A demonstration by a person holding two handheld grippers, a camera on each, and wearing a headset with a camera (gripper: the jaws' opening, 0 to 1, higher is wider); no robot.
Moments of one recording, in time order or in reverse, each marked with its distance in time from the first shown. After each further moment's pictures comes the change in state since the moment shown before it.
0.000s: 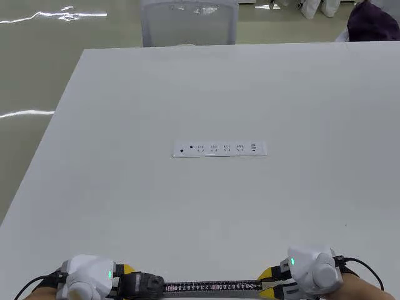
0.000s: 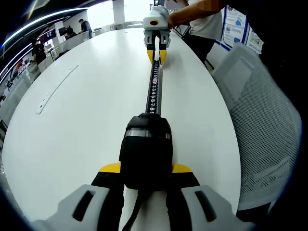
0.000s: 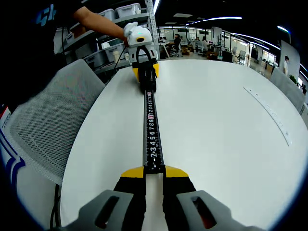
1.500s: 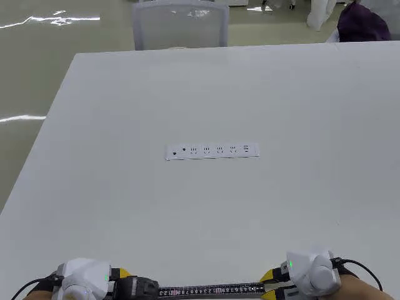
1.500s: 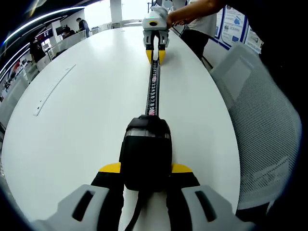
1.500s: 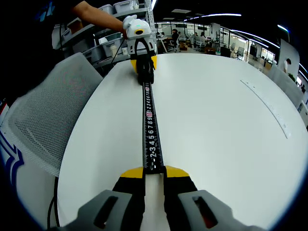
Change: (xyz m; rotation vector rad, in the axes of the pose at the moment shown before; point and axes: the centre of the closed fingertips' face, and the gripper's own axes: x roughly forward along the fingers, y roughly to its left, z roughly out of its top) left arm 0.004 -0.001 0.006 0.008 0.018 -0.019; right arm -0.004 -0.002 -0.024 0.002 0.052 -0.025
